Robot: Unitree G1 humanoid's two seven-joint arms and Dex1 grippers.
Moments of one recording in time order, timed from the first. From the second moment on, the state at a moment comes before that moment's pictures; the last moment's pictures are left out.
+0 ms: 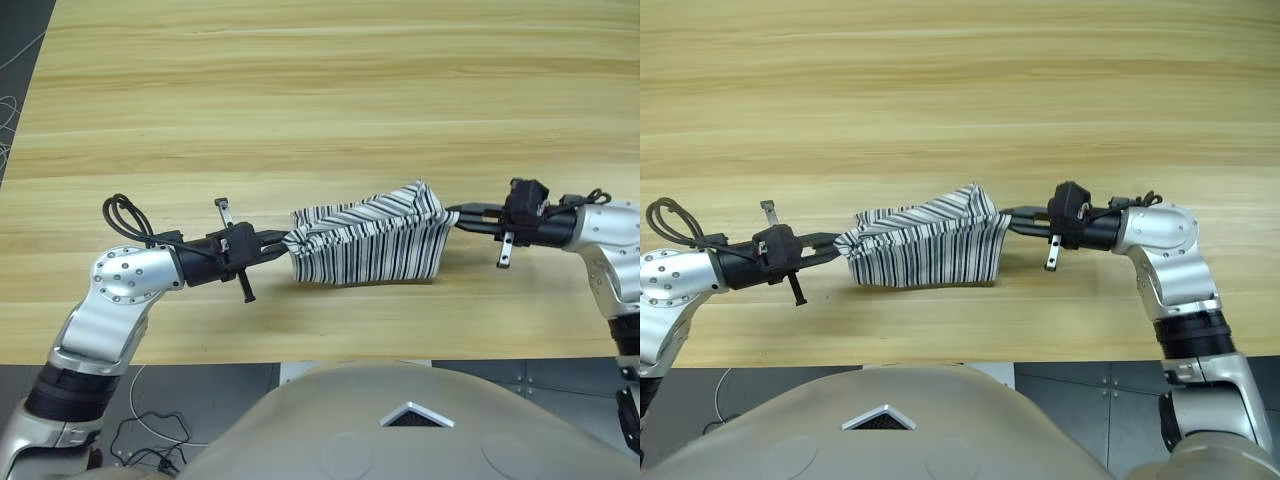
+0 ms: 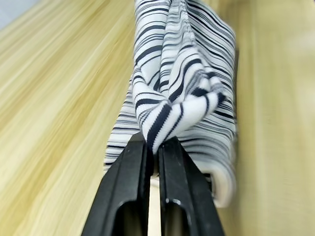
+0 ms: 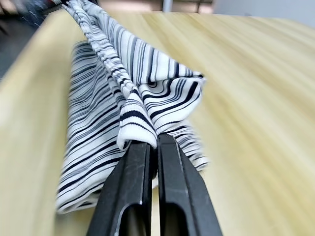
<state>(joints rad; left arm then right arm) 0.22 0.84 -0.16 -0.31 -0.29 0.04 -0.85 -0.13 -0.72 0.22 0.13 0.36 -0.13 1.14</state>
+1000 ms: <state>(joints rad) 0.08 0.33 0.05 -0.05 -0.21 0.14 -0.40 -0.28 -0.44 0.11 0.33 0.19 -0.34 0.91</state>
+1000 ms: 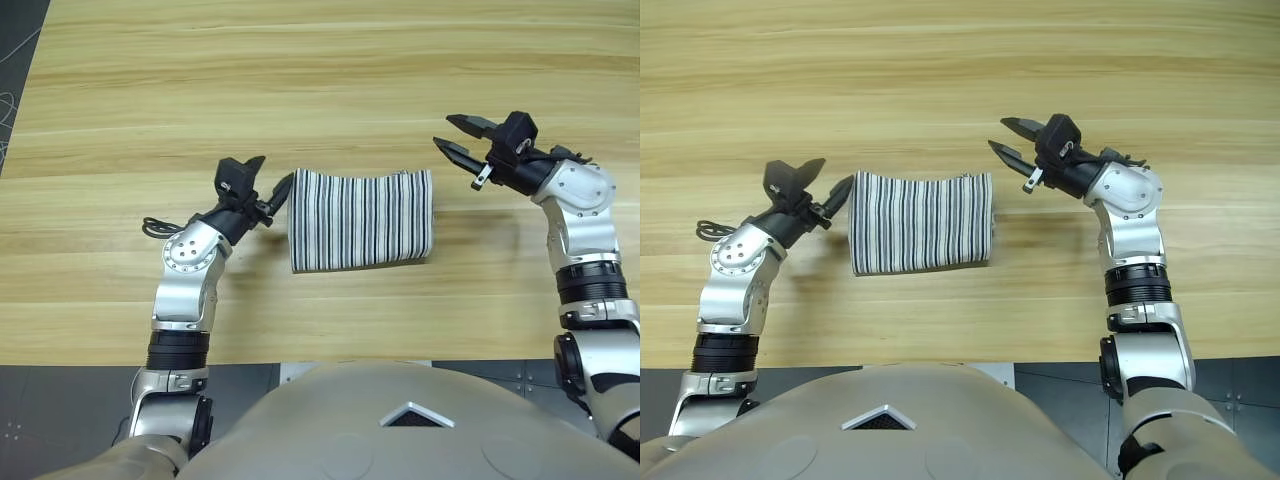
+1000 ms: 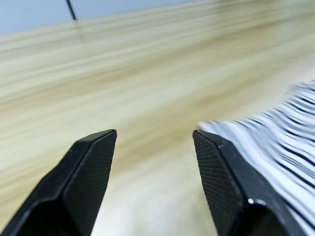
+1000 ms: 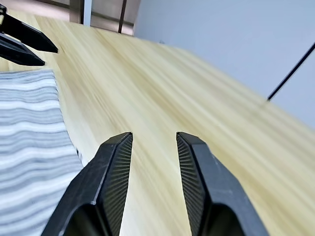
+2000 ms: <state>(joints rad) 0.08 0.12 0.24 -0.10 -0.37 0.01 -0.23 -0.74 -0.39 0.35 1.24 -0.27 -0.40 0.41</state>
